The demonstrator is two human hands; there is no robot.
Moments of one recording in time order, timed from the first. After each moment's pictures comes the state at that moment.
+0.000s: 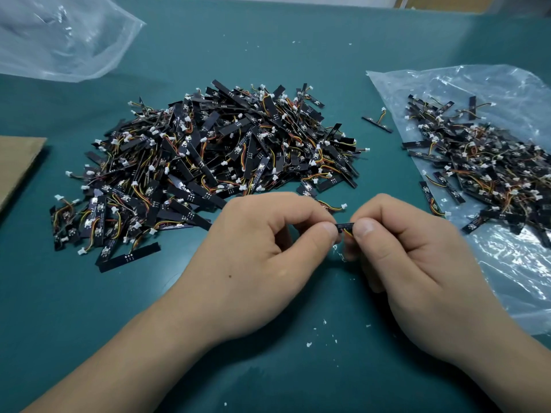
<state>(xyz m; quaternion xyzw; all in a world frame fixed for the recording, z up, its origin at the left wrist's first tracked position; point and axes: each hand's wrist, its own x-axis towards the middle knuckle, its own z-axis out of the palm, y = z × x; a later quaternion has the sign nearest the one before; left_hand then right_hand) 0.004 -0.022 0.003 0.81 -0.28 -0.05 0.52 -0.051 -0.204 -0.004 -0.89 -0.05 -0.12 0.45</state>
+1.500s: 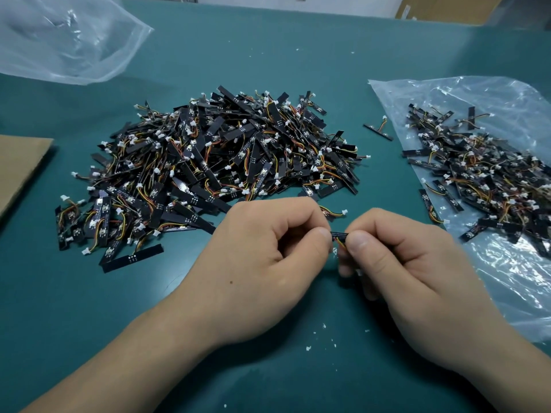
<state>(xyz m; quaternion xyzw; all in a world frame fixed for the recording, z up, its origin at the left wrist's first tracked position) 0.005 -0.020 0.004 0.80 -0.30 -0.05 0.51 -0.051 -0.205 -0.001 -0.87 -0.08 -0.08 0.47</state>
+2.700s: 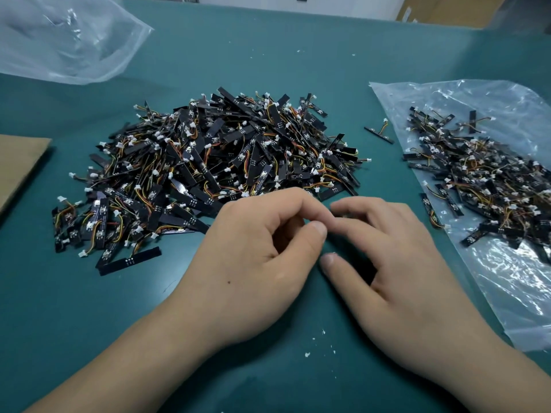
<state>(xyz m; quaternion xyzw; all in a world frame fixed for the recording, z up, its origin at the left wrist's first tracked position) 0.007 -0.022 -0.003 0.78 -0.27 -0.03 0.56 -0.048 -0.204 -0.010 -0.97 -0.06 -0.08 0.23</state>
